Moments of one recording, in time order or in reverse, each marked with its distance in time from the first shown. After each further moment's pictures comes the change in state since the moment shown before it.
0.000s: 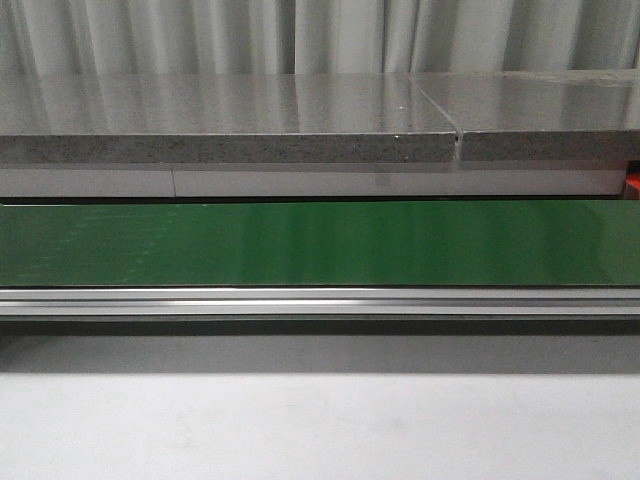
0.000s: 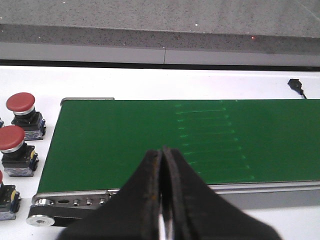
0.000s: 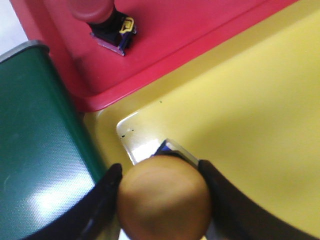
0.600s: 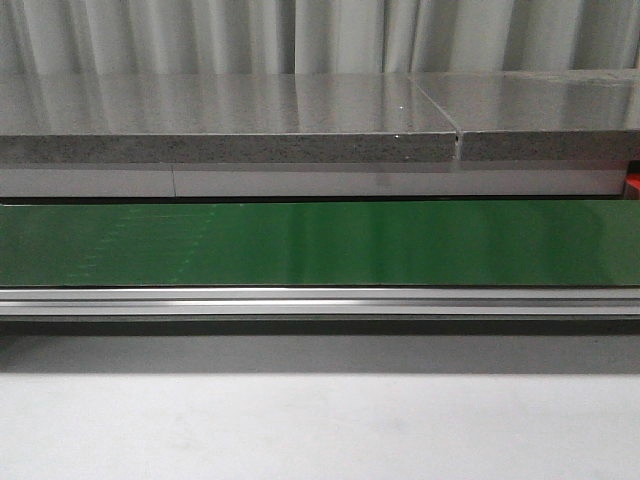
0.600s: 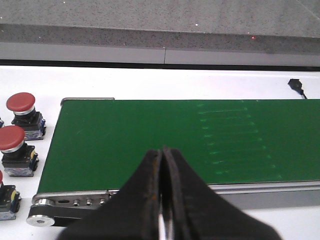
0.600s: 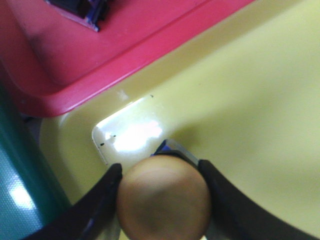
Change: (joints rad) left arm 0.000 0.000 0.000 0.000 0.000 0.000; right arm 0.000 0.214 0.000 0.009 -0.091 0.002
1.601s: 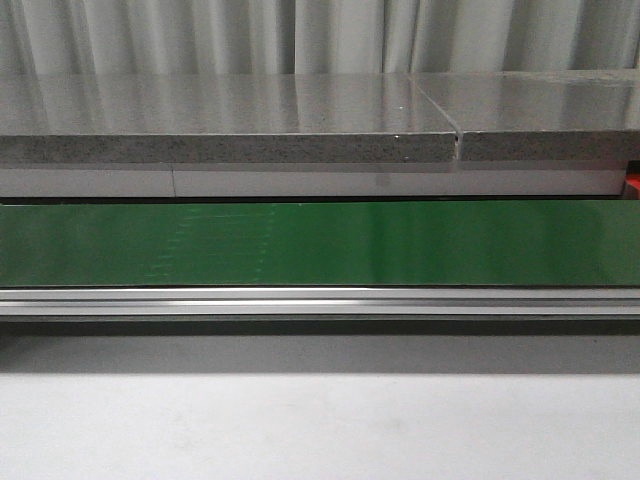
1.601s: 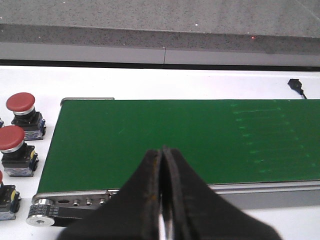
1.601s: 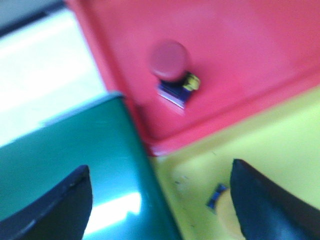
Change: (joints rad) left arm 0.000 0.000 0.000 0.000 0.000 0.000; right arm 0.158 -0.297 0.000 0.043 -0.052 -0.034
